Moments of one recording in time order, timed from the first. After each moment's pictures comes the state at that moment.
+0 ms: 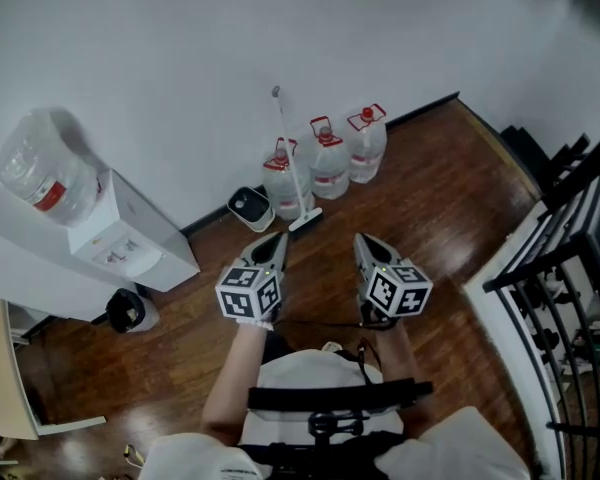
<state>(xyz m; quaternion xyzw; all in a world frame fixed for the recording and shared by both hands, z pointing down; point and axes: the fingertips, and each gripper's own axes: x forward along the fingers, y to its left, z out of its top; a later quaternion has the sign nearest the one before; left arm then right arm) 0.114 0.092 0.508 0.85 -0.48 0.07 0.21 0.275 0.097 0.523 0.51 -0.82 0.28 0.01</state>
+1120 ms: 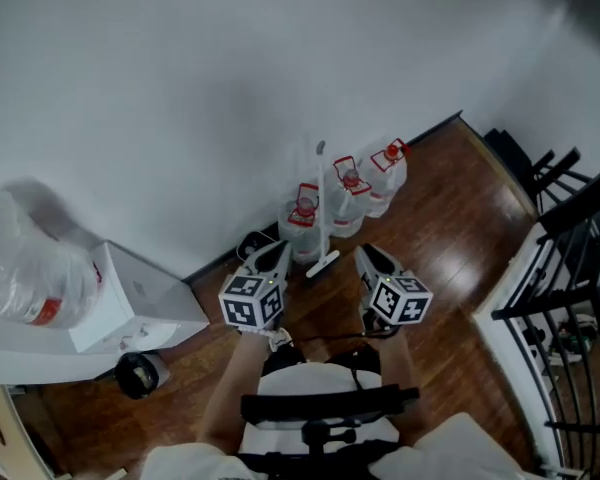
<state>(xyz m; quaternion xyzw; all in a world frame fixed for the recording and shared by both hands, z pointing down) -0.068 -0.208 0.525 0.86 -0.43 0.06 0.26 0.102 -0.190 0.555 0.56 -0.78 0.30 0.03</state>
